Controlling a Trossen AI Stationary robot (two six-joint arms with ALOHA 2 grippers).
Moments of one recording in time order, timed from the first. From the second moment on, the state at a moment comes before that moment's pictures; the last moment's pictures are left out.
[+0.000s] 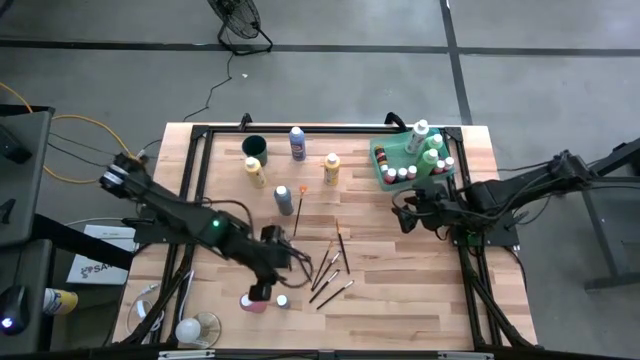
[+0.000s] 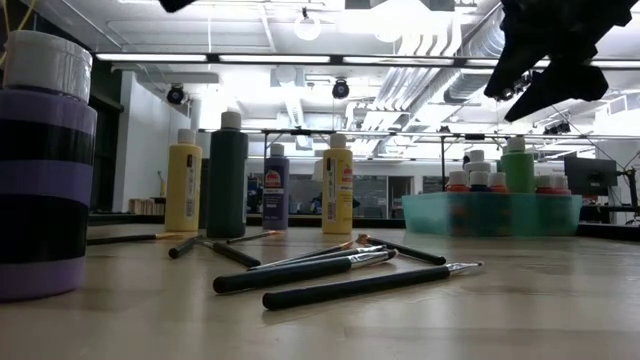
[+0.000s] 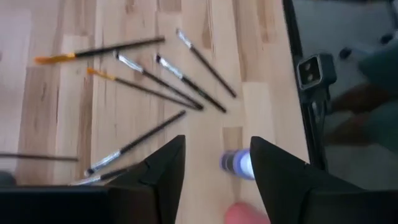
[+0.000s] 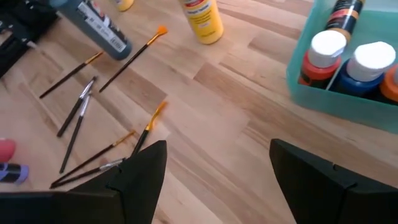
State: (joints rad) left arm -0.49 1.47 1.33 -0.76 -0.11 -0.43; right arm 0.30 0.93 0.75 -0.77 0.55 1.15
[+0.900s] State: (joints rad) left arm -0.56 1.74 1.46 -0.89 0.05 -0.69; right arm 0.38 0.93 0.75 -0.77 0.56 1.08
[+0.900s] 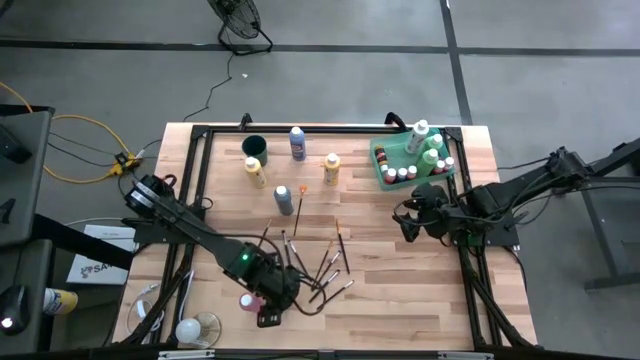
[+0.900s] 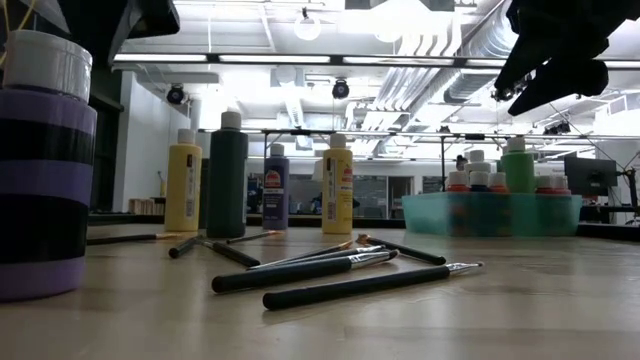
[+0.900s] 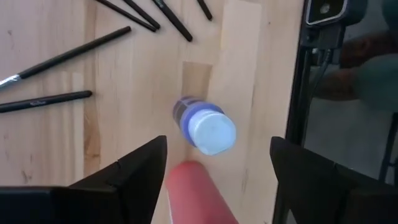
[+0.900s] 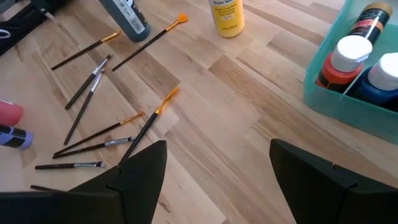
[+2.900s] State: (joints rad) left arm -0.58 1.83 1.50 -0.85 0.00 -0.68; right arm 0.38 0.93 0.75 -0.78 0.55 1.01
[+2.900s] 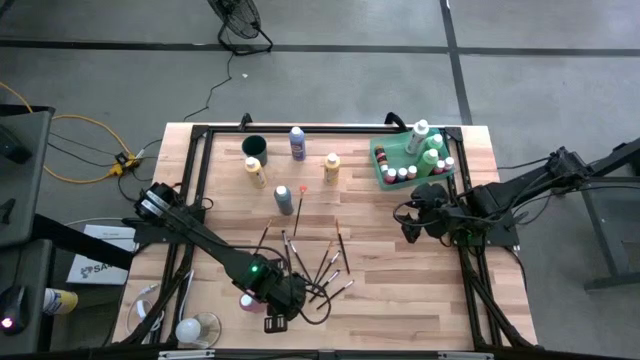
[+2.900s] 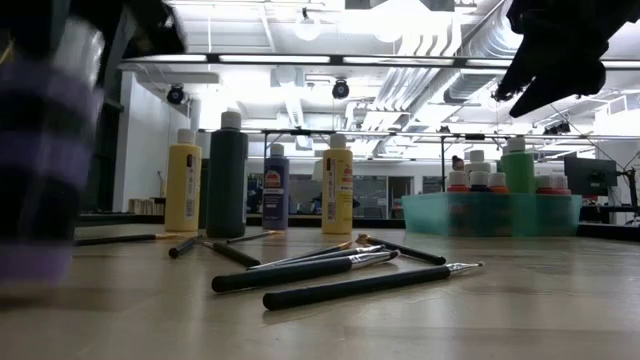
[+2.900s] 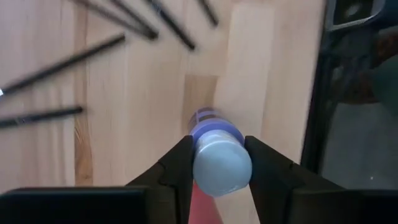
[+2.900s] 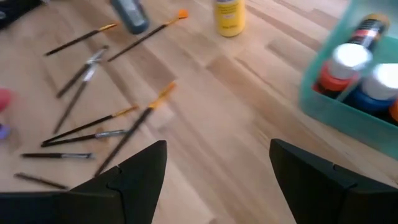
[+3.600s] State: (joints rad) left arm -0.33 1.83 1.93 -1.03 -0.18 -0.34; right arm 0.46 1.18 0.75 -0.03 0.32 0.37
